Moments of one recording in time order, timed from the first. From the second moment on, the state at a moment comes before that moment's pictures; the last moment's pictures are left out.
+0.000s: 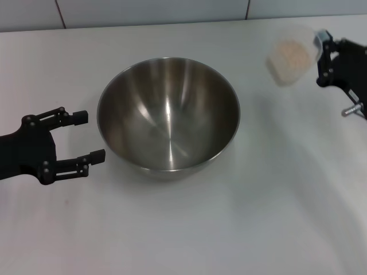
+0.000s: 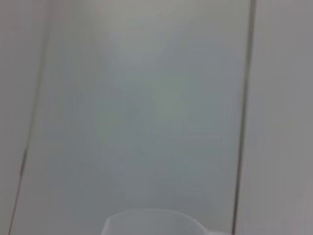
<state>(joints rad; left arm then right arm) -0.33 -2.00 0.85 0.74 1.76 1.67 -1.12 0.50 2.08 -0.27 -0.08 -1.44 -1.39 0.22</state>
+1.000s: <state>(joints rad) -0.33 -2.02 0.76 0.74 1.75 1.69 -1.13 0.65 2.09 -0.56 -0.22 -1.44 -1.40 -0.27</state>
